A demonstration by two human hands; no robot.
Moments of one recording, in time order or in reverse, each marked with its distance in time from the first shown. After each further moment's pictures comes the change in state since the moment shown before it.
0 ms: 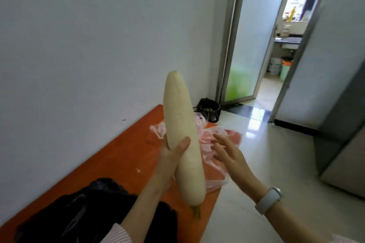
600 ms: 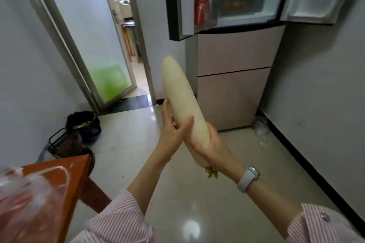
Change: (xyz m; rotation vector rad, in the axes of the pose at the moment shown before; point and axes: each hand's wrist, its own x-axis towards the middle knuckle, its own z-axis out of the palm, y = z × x) left_hand -0.040 -0.080 0.529 0.136 -0.791 0.071; right_hand -0.142 0.089 -0.429 -0.250 0.616 0.262
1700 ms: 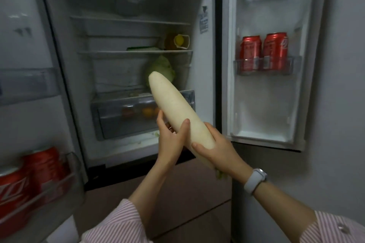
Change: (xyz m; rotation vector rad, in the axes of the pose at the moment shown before) left_hand 0.719 0.094 0.426 -0.209 -0.107 0.387; right_hand 0.615 0.081 -0.525 -0.256 0.401 -0.276
